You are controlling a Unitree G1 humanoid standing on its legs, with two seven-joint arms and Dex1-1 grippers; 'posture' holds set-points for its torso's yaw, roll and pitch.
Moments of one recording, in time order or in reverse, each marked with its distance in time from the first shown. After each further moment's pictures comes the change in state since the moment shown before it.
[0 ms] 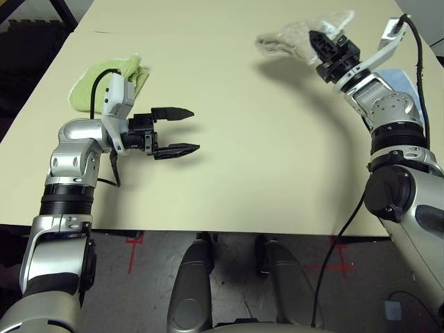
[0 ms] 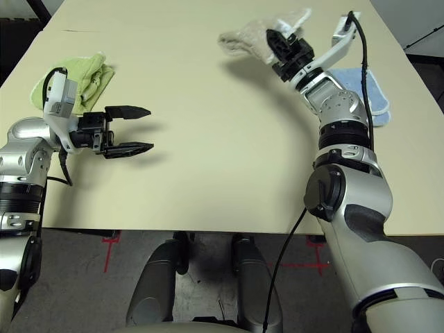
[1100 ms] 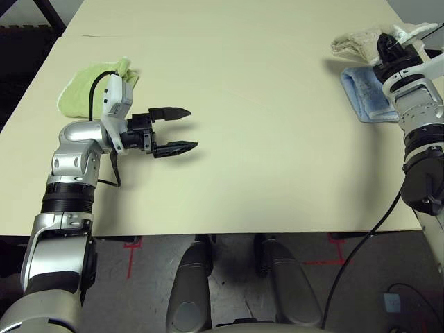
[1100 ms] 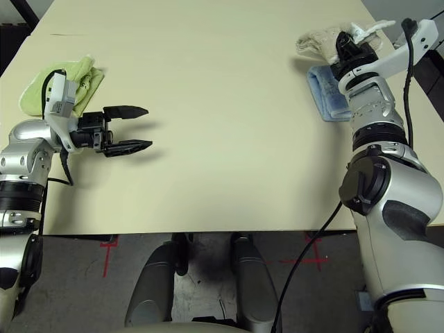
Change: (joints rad) left arm 0.016 0.000 0.014 0.031 -0.001 -0.022 0.041; right arm 0.005 -0.157 -0.012 0.172 -0.050 -0.119 -0.009
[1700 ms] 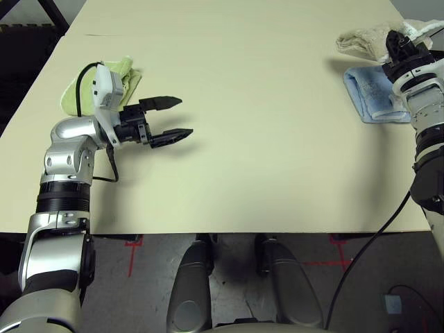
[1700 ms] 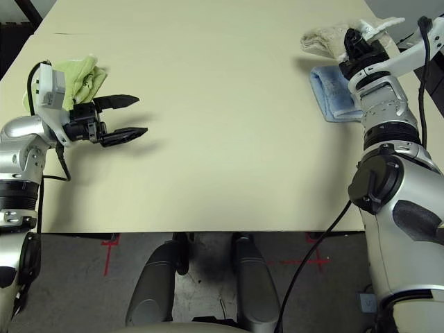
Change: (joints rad) left arm -0.052 0.007 0.048 0.001 -0.005 0.007 0.112; right arm -0.013 -0.042 -0.023 0.007 0.000 0.035 0.058
